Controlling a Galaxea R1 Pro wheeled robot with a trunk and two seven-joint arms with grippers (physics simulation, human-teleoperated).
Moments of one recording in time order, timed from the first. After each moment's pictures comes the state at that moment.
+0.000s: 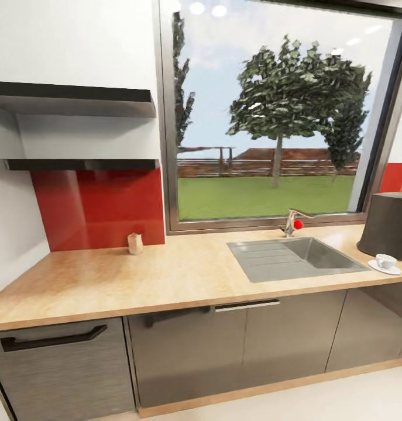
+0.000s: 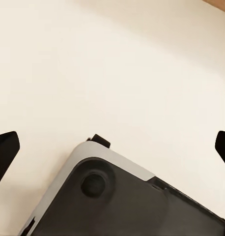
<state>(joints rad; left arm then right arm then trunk) -0.02 0.03 0.00 -0.01 0.61 -0.37 -0.07 -0.29 -0.27 -0.03 0.03 0.05 -0.16 0.04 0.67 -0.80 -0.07</state>
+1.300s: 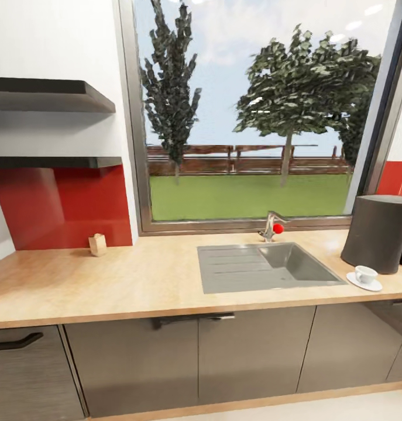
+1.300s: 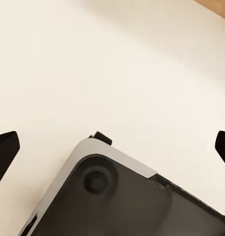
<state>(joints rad) -0.02 0.03 0.00 -0.01 0.61 -0.37 -0.07 -0.29 -0.27 -0.03 0.03 0.05 -0.18 0.04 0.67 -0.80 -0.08</state>
